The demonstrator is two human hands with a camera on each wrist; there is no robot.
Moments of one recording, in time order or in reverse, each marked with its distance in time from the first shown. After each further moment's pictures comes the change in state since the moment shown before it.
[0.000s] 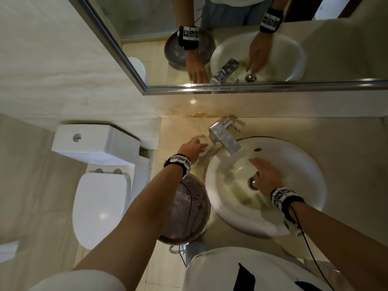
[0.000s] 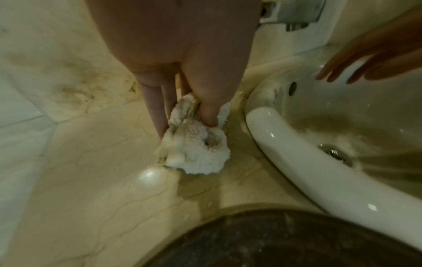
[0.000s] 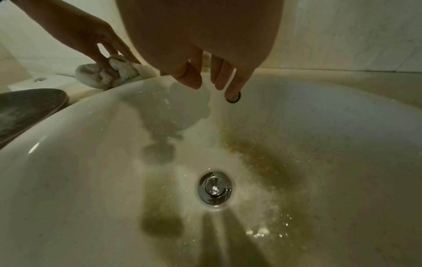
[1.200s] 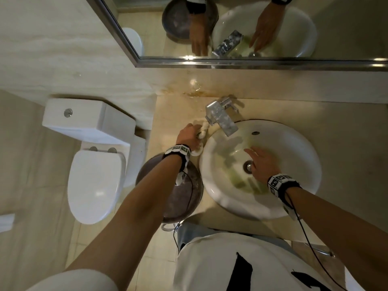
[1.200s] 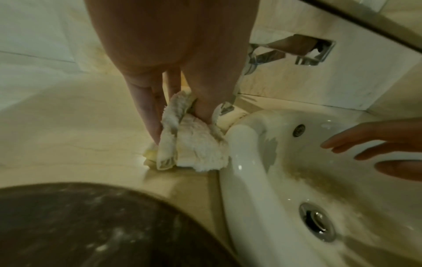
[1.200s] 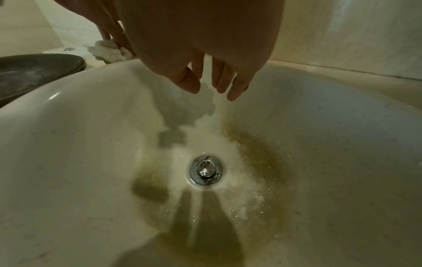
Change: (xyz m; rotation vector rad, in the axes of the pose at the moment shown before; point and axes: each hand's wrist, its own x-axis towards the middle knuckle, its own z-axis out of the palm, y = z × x) left_hand 0.002 0.019 0.033 -0.370 0.153 -0.286; right_hand -0.008 0.015 0.005 -0.194 -0.132 -0.086
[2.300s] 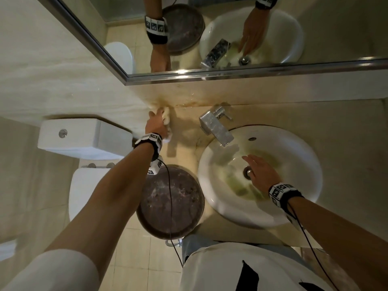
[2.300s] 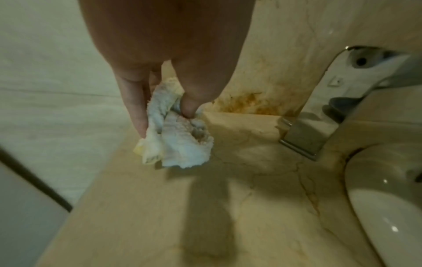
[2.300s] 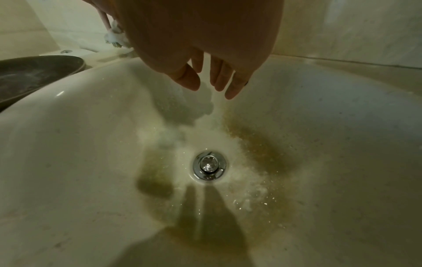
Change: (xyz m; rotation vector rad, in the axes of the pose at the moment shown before) left_hand 0.063 -0.064 -0.083 0.048 0.137 -0.228; right_hand -0.004 0.003 0.009 0.110 0.083 -0.025
